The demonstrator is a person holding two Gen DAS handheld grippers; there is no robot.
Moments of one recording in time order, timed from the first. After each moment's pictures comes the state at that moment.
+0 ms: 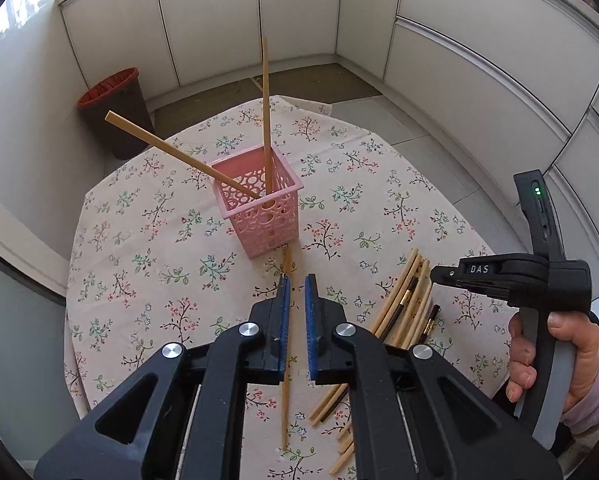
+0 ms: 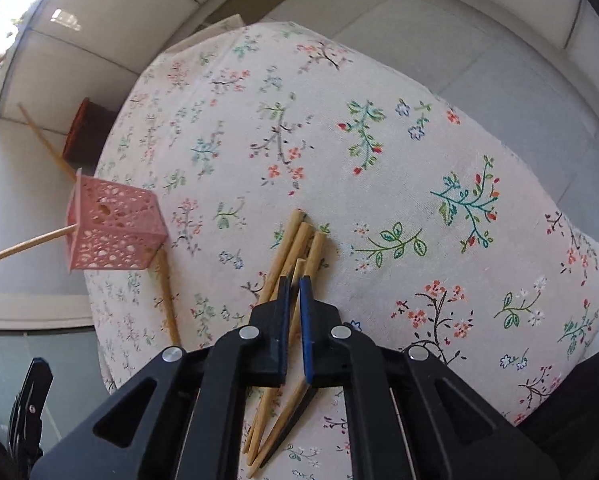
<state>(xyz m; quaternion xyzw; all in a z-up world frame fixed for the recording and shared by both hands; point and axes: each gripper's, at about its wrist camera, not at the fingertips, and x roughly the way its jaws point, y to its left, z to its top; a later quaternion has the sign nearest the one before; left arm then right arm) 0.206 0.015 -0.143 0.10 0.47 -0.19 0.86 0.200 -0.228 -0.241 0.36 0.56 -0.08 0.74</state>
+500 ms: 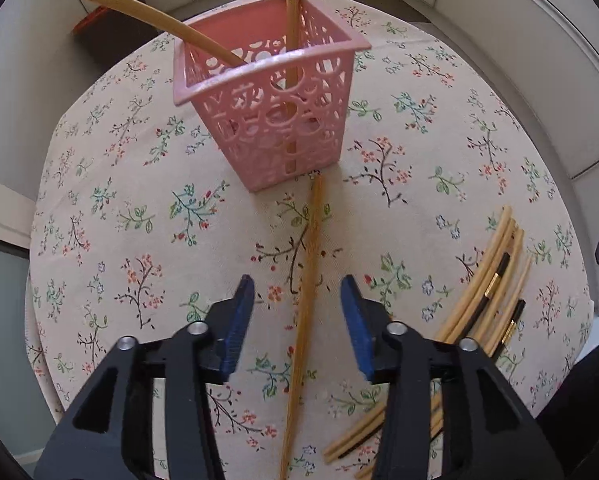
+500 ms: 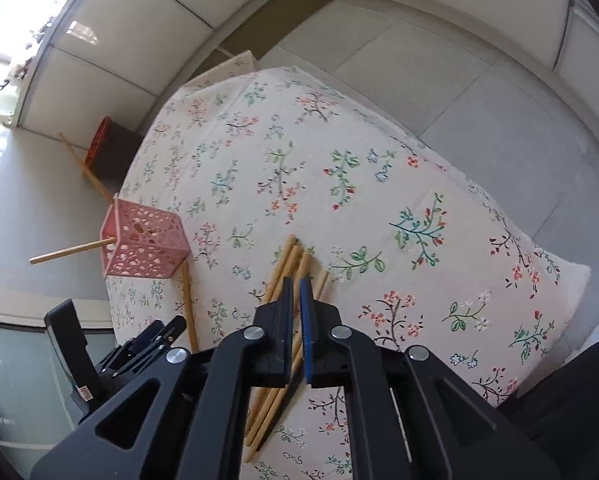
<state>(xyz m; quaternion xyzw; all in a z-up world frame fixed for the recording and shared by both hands) 0.270 -0.001 -0.261 0.12 0.59 -0.11 0.79 0.179 -0.267 -0.216 0.39 0.54 -0.08 0.74</state>
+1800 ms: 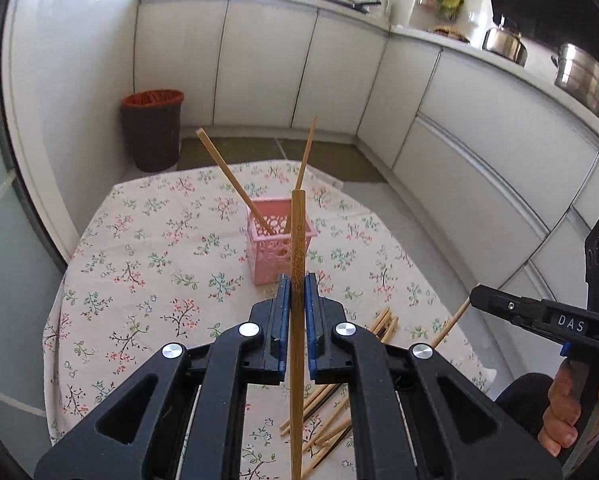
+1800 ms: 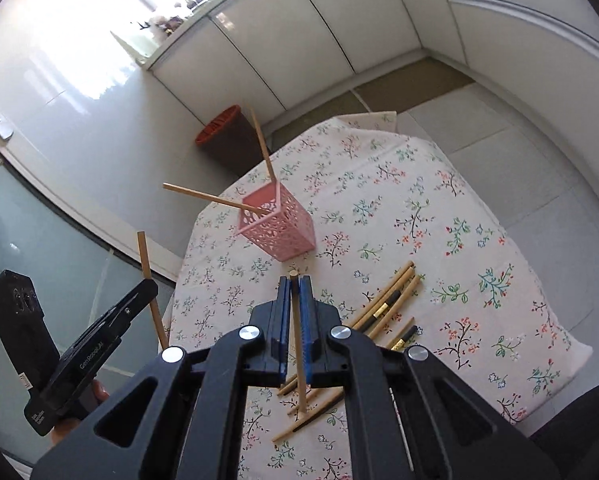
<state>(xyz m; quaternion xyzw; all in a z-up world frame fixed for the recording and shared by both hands) 0.161 0.057 -0.104 -0.05 0.36 -0.16 0.92 0.133 -0.190 -0.103 0.26 0.41 0.09 0.87</state>
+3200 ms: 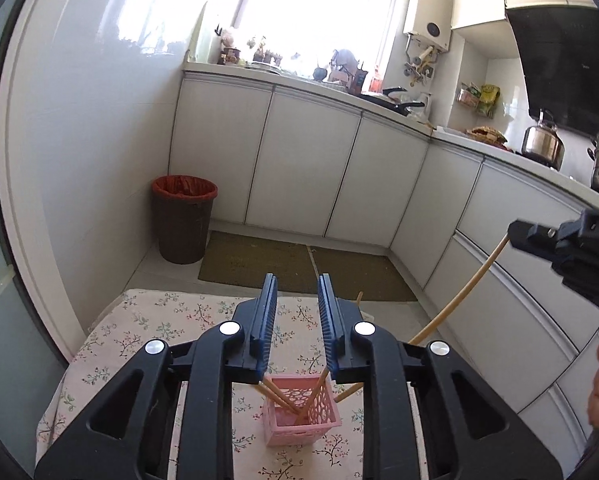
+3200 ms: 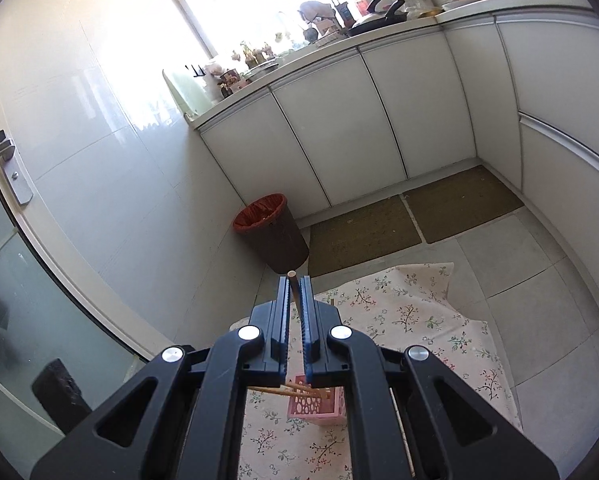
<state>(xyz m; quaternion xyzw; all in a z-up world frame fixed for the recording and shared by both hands) 0.256 0.075 -0.038 -0.11 0.21 -0.08 0.97 0.291 -0.180 0.031 0.21 0.29 0.12 0.93</state>
